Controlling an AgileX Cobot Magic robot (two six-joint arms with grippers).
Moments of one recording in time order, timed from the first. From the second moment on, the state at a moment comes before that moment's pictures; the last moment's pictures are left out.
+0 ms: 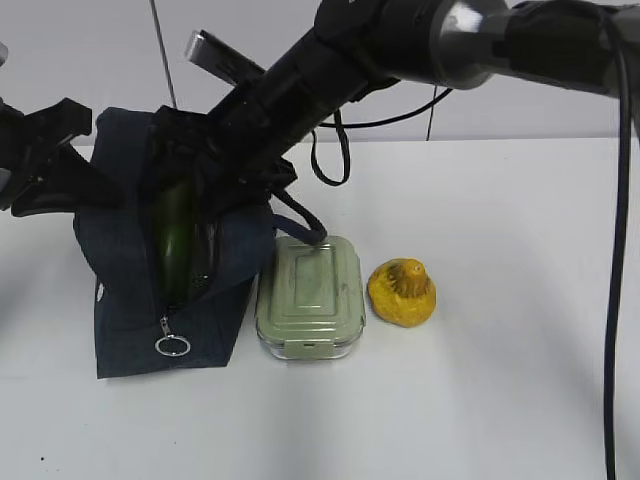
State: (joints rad) left arm -0.04 1.47 -0.95 -0.88 0.76 0.49; right arm 0.50 2.23 -1.98 0.86 1.01 -0.28
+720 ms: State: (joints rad) left arm -0.13 1.47 -0.95 -0.88 0.78 0.57; right arm 0.48 2.23 -2.30 0.04 1.24 -0.03
